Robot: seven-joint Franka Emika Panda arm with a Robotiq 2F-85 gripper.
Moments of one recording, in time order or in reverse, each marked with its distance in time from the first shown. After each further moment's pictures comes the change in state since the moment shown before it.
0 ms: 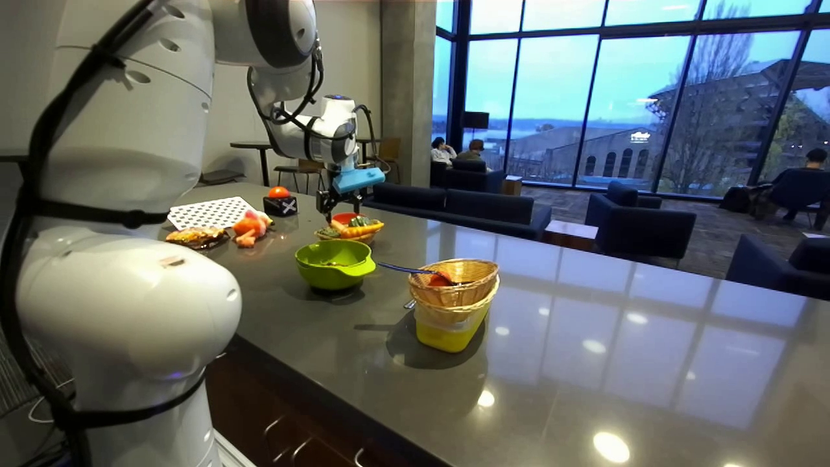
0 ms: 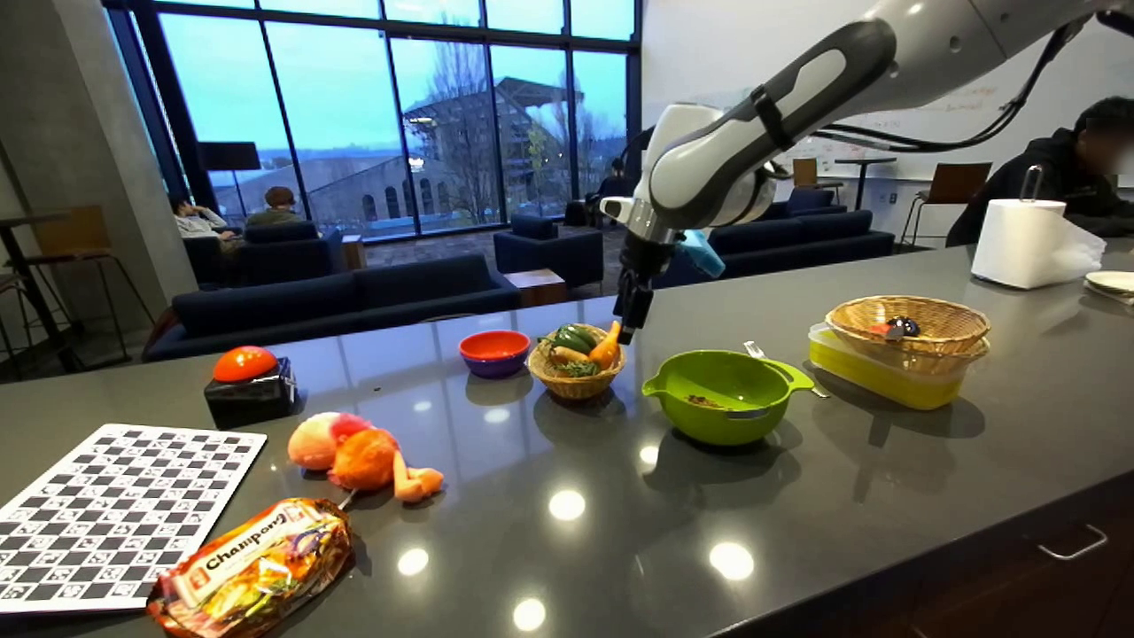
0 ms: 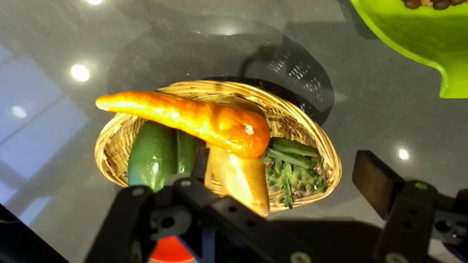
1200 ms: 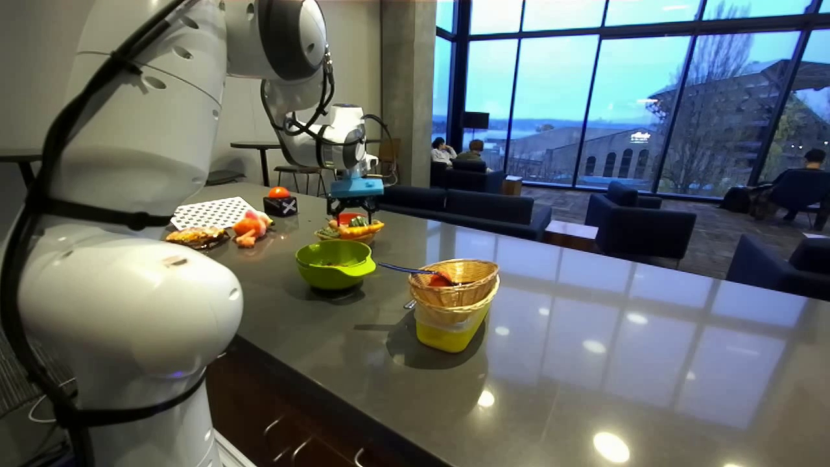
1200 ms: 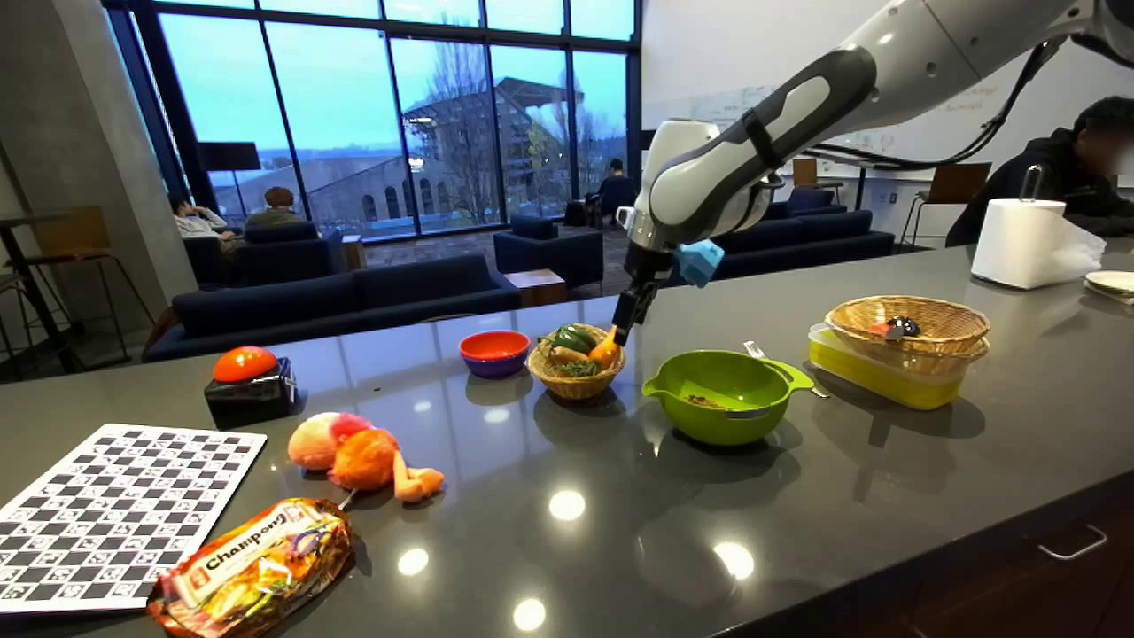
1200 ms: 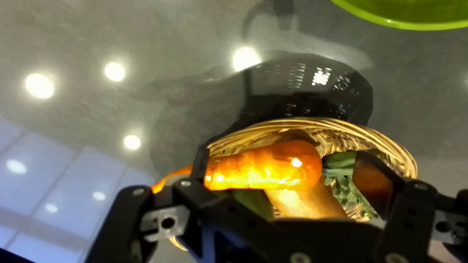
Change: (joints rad) arm 0.017 0.055 -0.051 0.050 -0.070 -0.020 0.476
